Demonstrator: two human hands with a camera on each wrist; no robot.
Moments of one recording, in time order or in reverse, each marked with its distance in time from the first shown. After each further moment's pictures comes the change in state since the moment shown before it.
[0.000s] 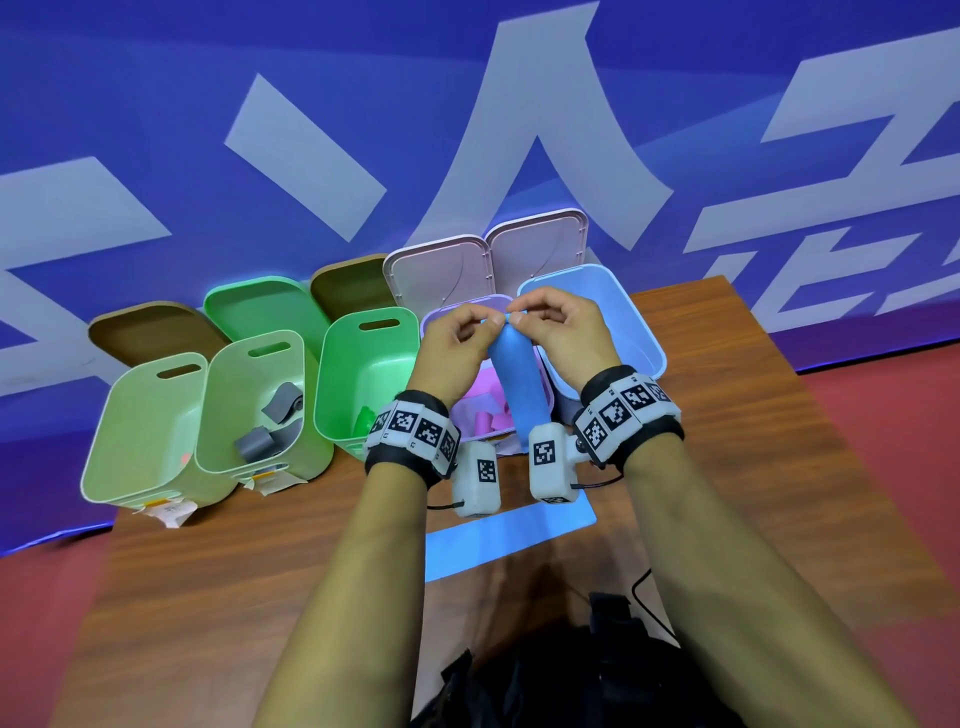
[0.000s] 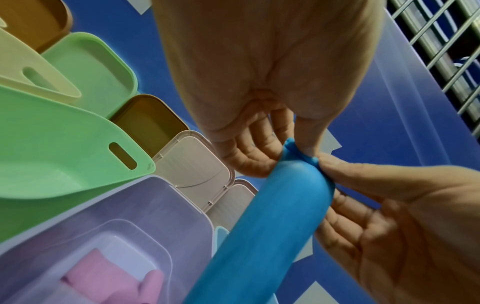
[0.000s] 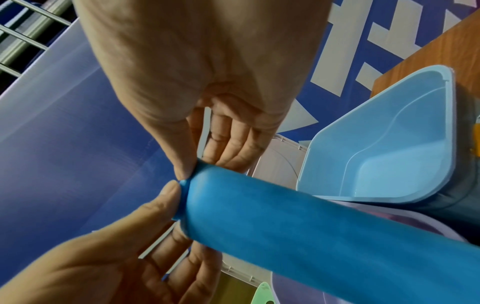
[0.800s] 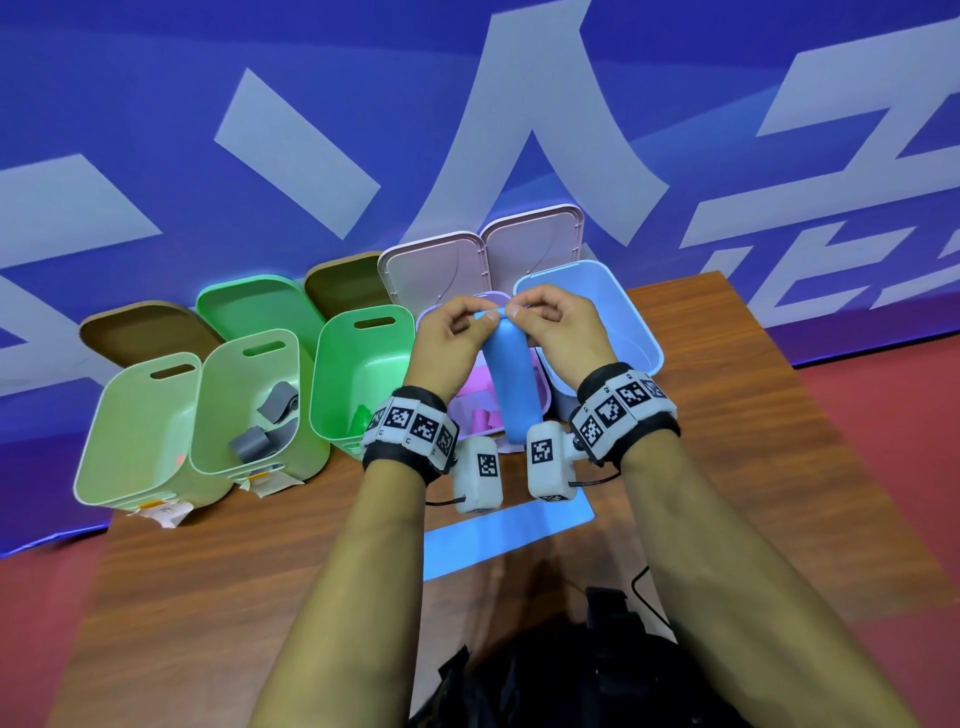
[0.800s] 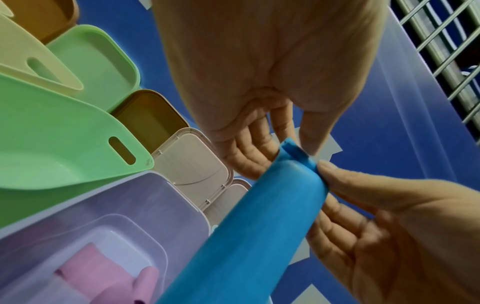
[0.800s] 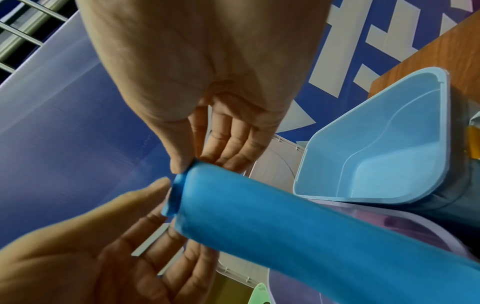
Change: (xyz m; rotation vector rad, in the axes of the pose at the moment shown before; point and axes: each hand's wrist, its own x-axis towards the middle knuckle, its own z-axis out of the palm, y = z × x) left_hand 0.003 0.001 0.001 -0.049 0.030 0.001; right_hand 0.003 0.005 0.001 0.004 0.014 0.030
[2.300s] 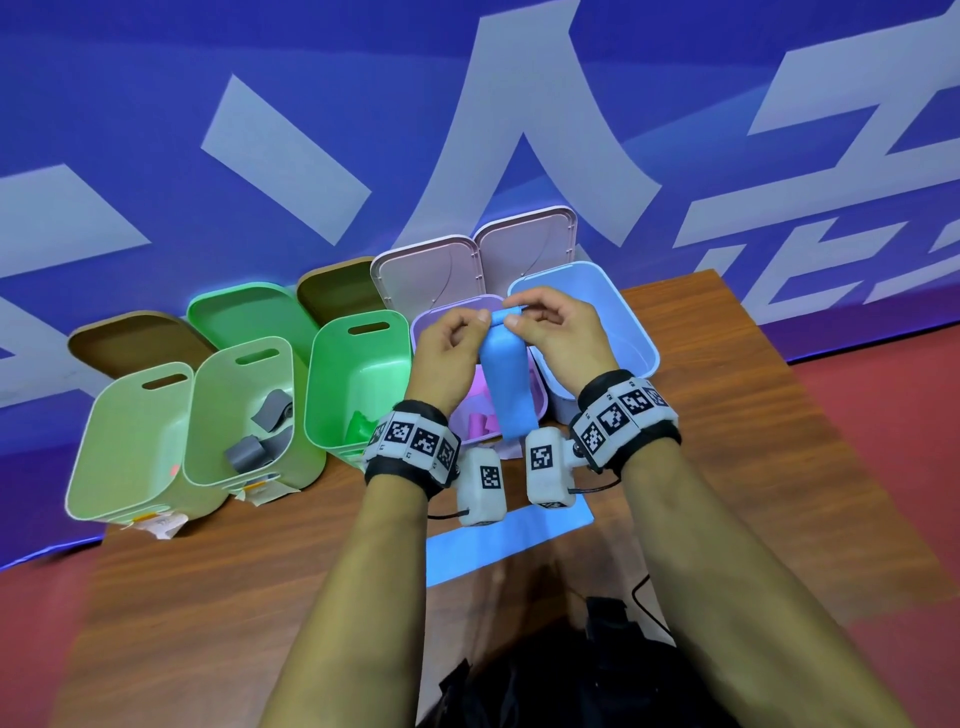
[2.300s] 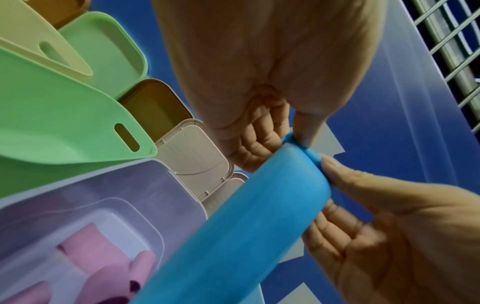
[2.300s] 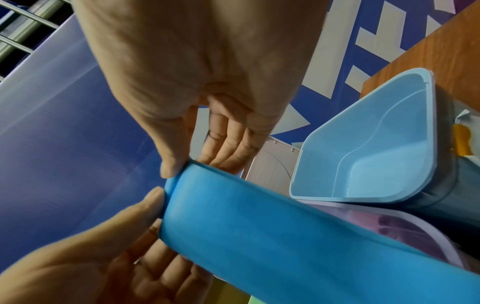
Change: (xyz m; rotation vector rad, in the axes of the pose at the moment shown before) left_hand -0.004 -0.008 0.006 -0.028 0.021 -0.029; right_hand -0.004 -0.001 -0.005 0.054 0.000 -0.026
